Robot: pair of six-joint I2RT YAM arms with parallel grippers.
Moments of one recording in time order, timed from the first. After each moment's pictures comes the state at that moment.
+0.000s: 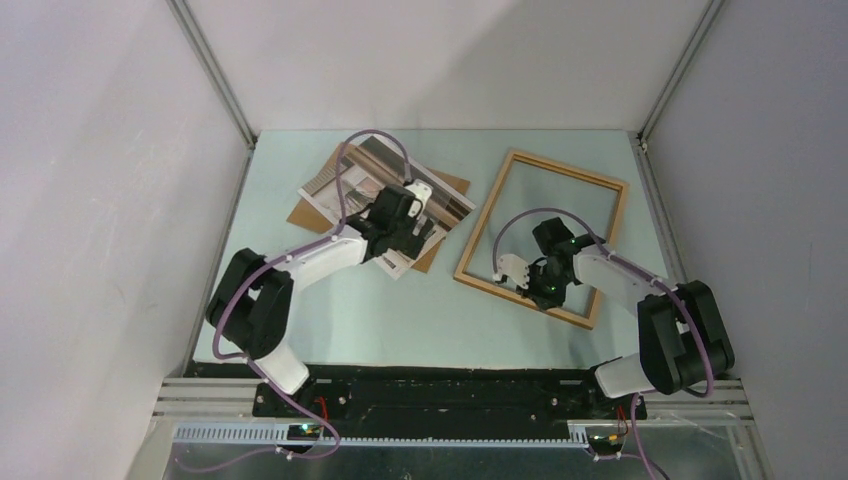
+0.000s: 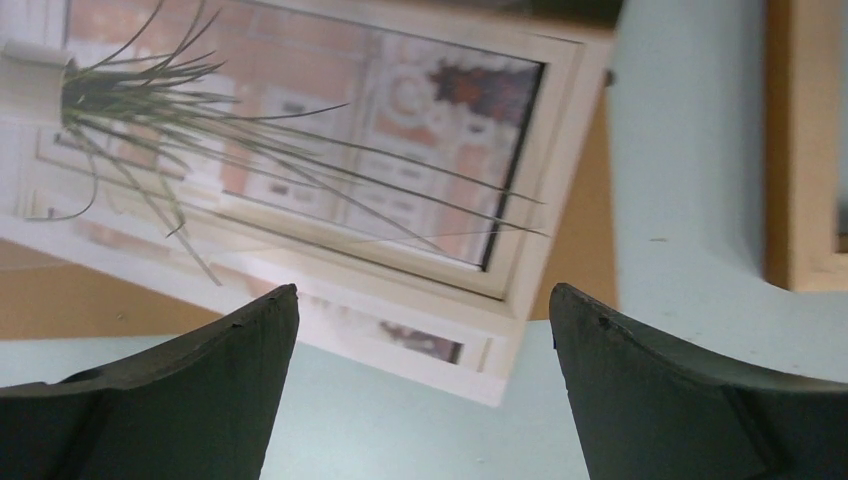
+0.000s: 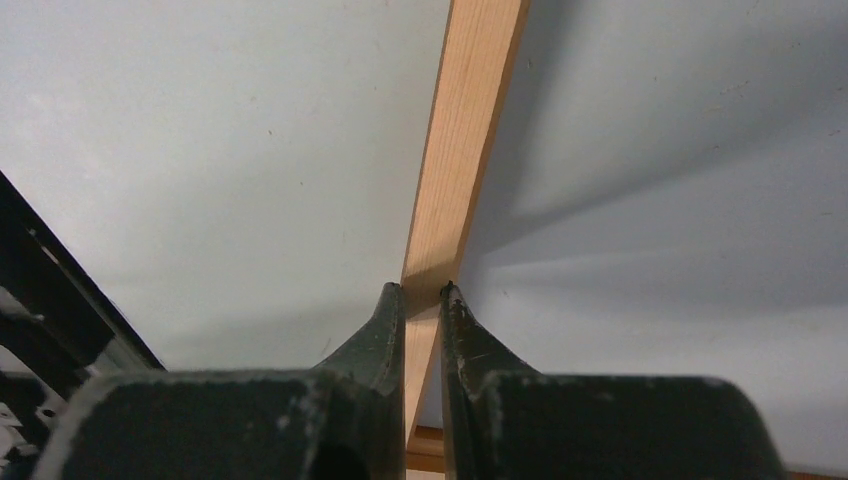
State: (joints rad) left arm -0.63 1.64 1.07 -0.25 -0.23 0.05; right arm 0.36 1.43 0.81 -0.77 -0.24 -0.97
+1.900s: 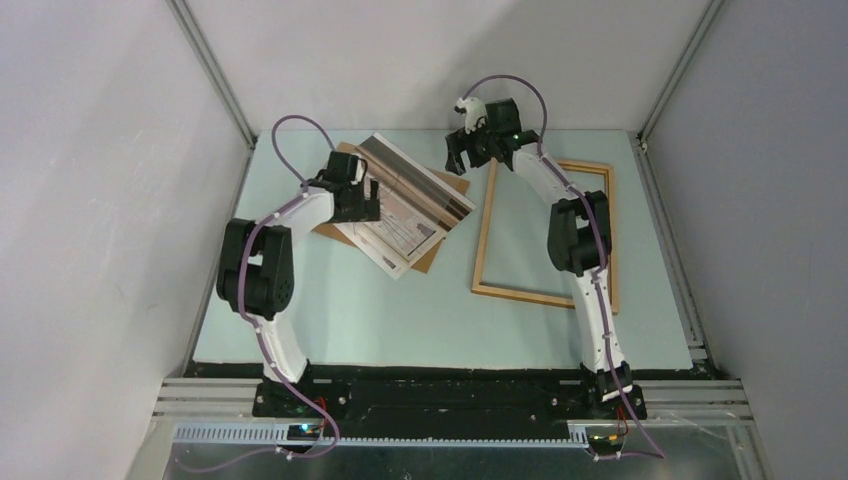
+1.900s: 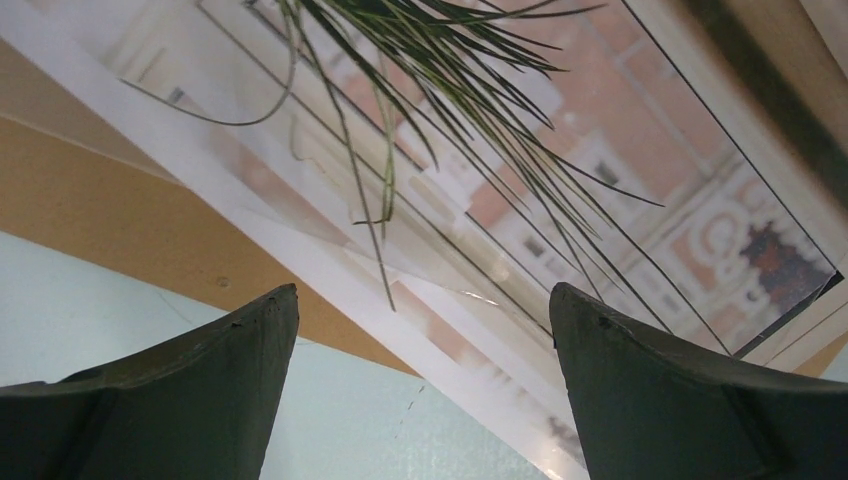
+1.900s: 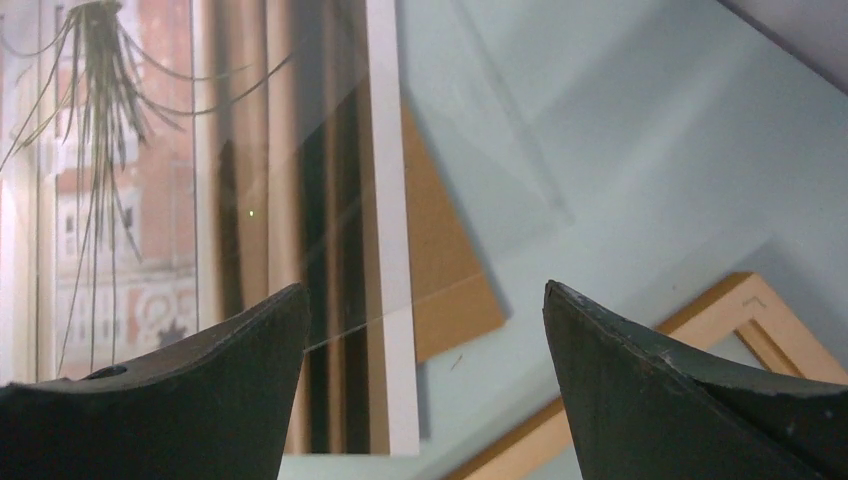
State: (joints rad) left arm -0.21 1.85 1.29 -0.41 -0.09 -0.22; right arm 0.34 2.39 2.16 -0.42 -0.42 -0.17
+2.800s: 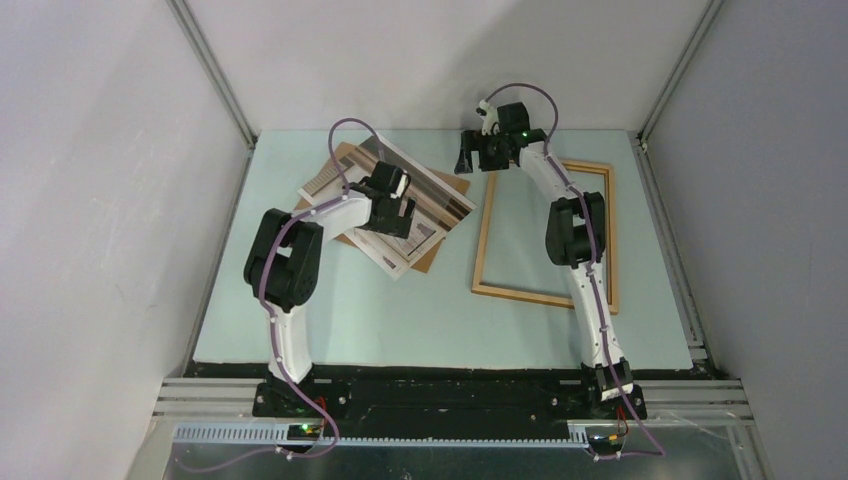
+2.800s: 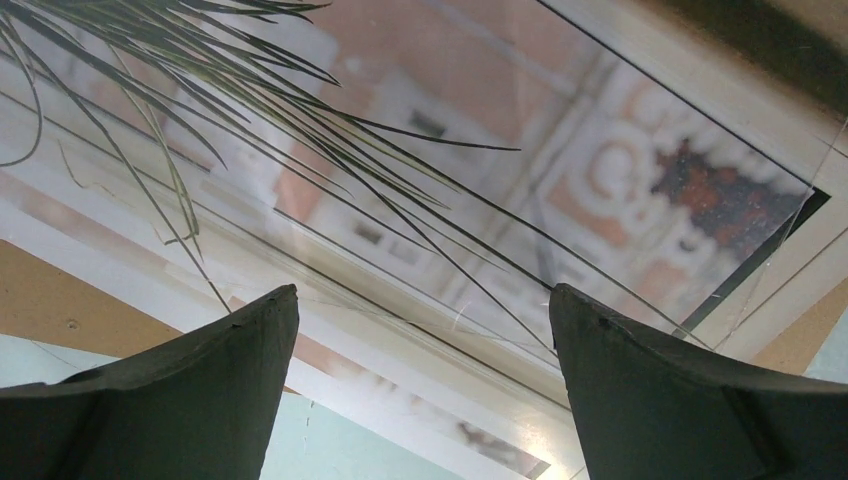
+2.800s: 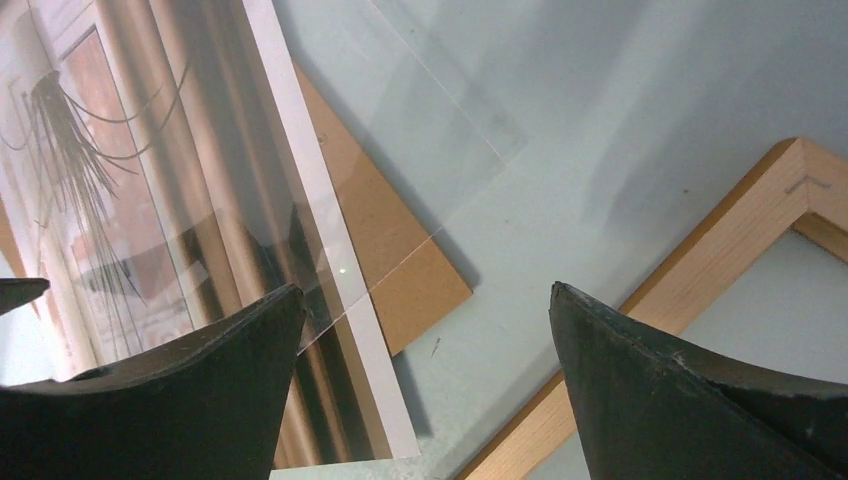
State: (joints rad) left arm -0.42 1.98 1.37 -0.46 -0.18 -0.13; right arm 0.28 2.62 2.45 -0.61 -0.42 0.10
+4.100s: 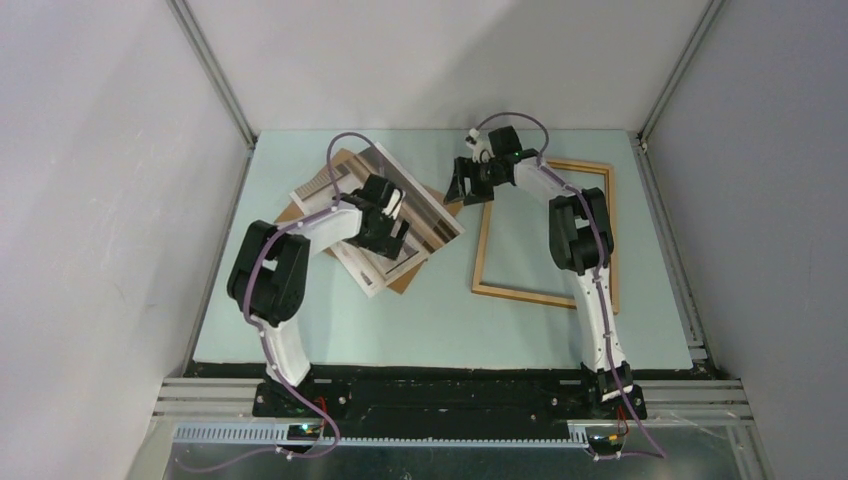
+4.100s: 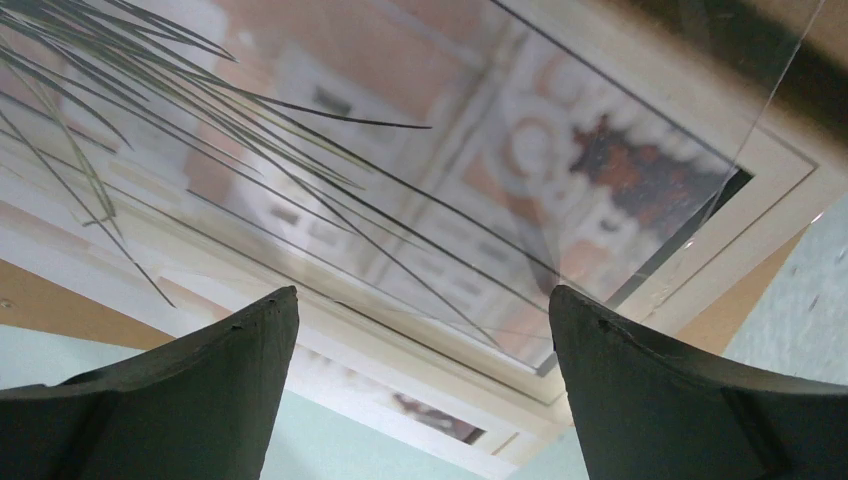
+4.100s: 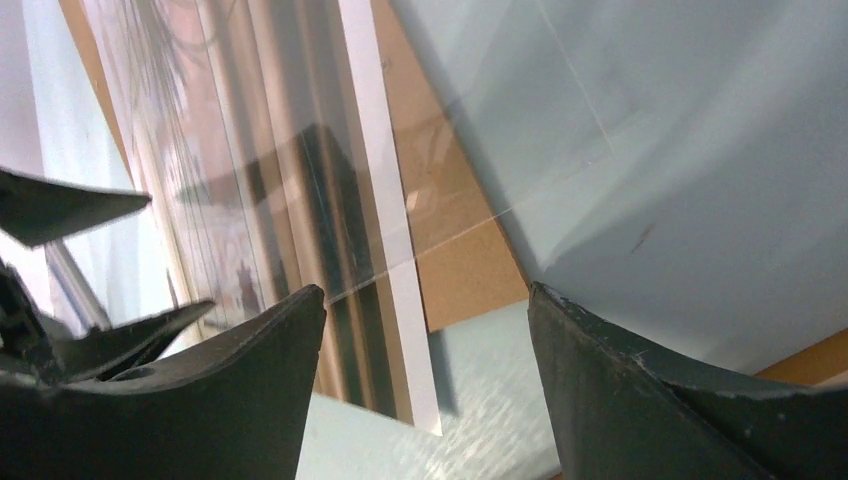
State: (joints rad) left arm -0.42 1.86 1.24 -0.53 -0.11 -0.03; right arm 0.31 2.48 2.09 -0.52 -0.64 0.23
